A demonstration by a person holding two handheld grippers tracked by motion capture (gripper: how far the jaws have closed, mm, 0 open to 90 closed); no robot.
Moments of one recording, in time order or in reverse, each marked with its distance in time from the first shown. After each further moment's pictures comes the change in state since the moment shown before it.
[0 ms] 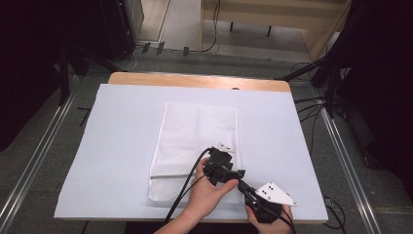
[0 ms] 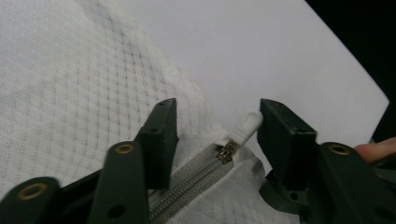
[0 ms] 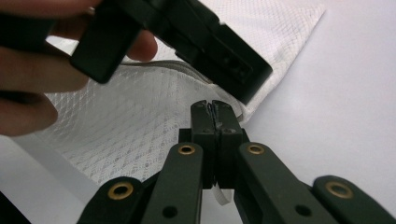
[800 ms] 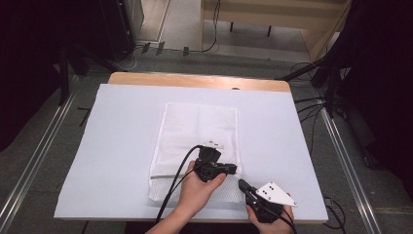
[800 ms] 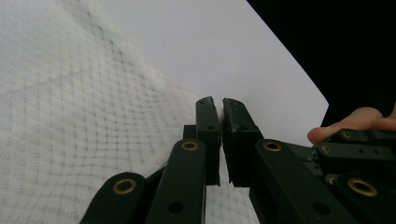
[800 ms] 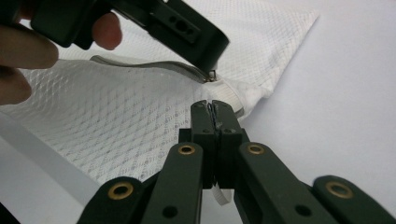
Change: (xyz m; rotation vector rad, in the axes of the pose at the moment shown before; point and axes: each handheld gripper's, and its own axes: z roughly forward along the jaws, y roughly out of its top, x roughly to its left) left arm 0.022 -0.006 -0.019 -0.045 -0.154 -0.023; right arm -0.002 0.001 -0.001 -0.011 -0.014 -0.014
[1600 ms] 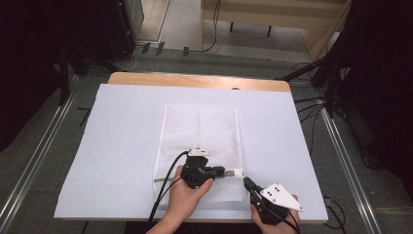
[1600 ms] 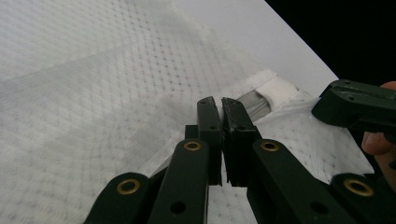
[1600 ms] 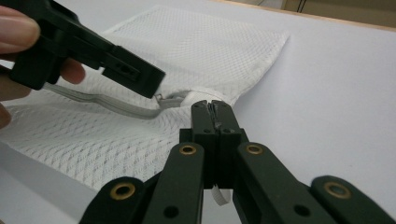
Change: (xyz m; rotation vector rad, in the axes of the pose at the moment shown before) left arm 0.018 -0.026 -0.021 -0.052 0.067 0.034; right arm 0.003 0.013 -0.017 -0.033 -0.078 -0.022
